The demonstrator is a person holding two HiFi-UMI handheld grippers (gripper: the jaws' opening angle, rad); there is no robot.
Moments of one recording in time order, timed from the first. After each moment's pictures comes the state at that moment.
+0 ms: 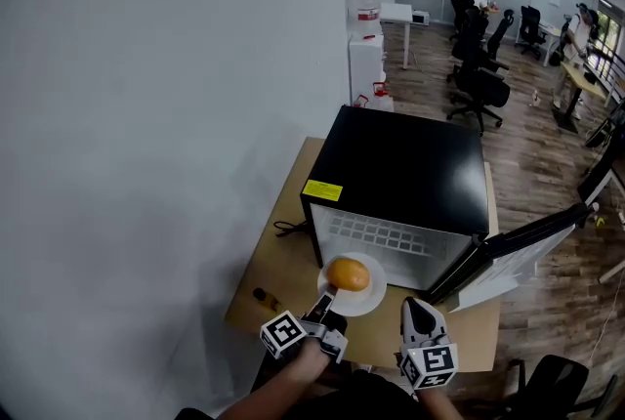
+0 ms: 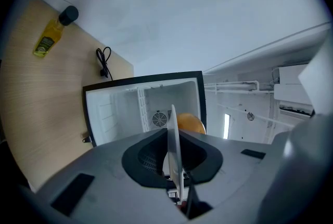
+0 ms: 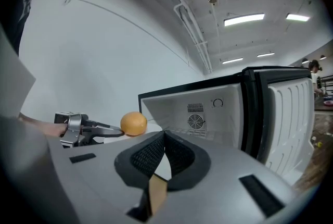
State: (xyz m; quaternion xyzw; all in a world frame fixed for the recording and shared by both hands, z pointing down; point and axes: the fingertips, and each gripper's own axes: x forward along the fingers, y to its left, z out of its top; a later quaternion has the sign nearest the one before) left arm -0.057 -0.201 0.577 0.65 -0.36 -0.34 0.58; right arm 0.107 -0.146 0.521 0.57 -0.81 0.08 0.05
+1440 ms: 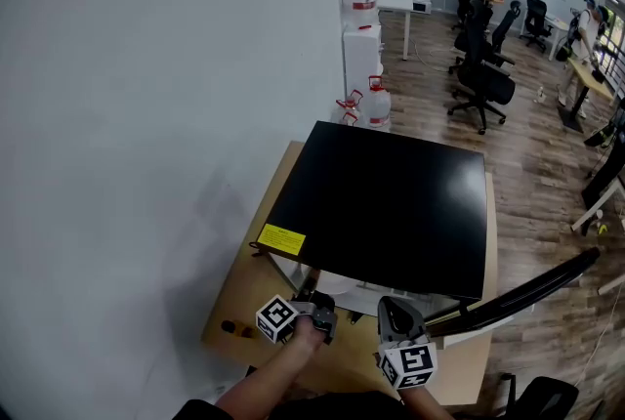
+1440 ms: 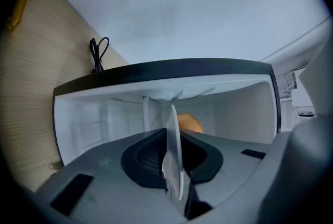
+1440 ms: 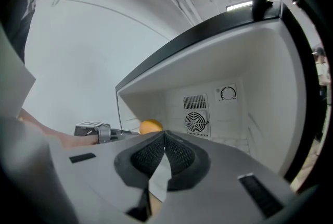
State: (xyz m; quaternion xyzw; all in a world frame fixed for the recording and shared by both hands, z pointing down) left arm -0.039 -0.368 0.641 0.60 -0.43 -0.37 0.57; right arm 0.120 -0.274 0.550 0.54 -0.84 0.10 0.06
